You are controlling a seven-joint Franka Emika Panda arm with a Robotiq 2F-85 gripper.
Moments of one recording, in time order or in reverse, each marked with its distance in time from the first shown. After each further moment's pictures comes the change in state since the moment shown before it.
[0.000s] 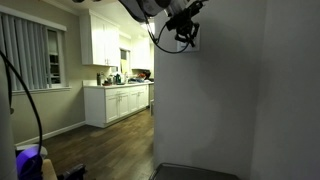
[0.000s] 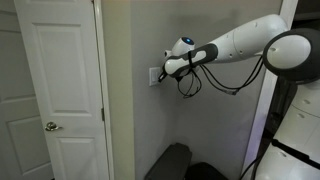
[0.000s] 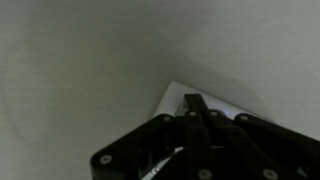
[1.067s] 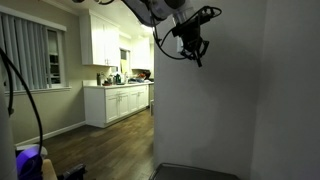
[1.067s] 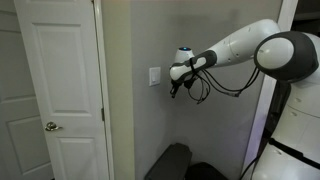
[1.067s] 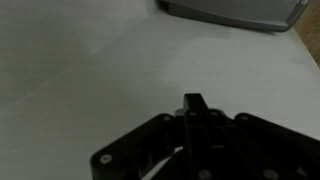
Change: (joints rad) arm -0.078 0.045 -0.014 -0.007 -0.097 -0.335 -0.005
